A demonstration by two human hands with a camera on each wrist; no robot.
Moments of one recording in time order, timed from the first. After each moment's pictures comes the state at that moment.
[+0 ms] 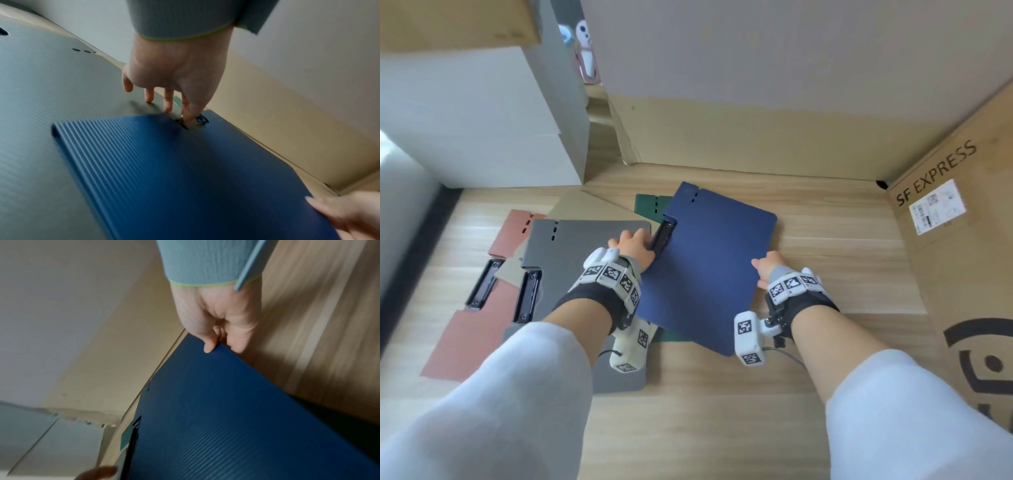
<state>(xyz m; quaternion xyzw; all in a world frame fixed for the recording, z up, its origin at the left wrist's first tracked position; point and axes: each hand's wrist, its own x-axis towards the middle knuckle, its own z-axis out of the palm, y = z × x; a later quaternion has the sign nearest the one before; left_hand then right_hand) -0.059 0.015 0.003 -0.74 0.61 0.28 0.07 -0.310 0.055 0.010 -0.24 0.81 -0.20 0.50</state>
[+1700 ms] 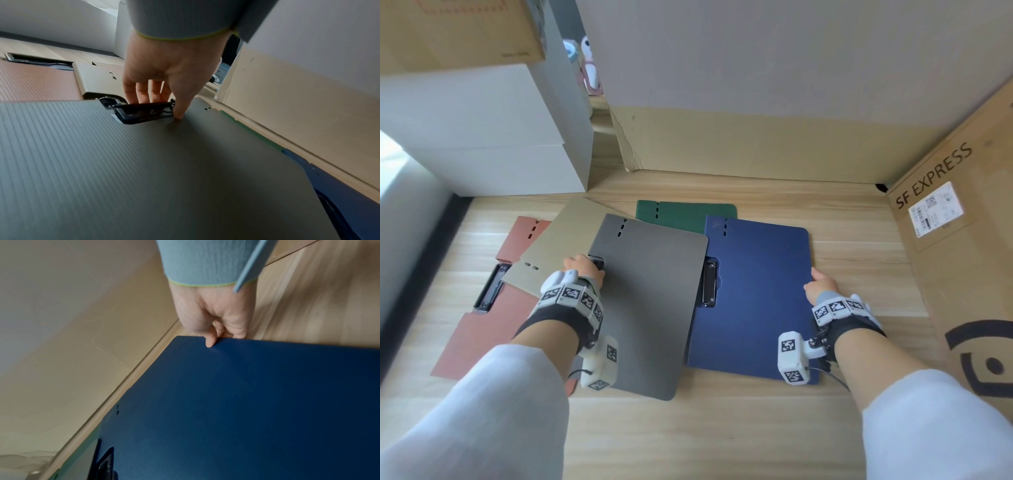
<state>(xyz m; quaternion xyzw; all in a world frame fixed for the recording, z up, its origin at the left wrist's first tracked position) -0.003 0.031 0.007 -0.85 0.46 0.25 0.12 -0.406 0.098 -0.012 -0.28 0.85 -0.19 0.41</state>
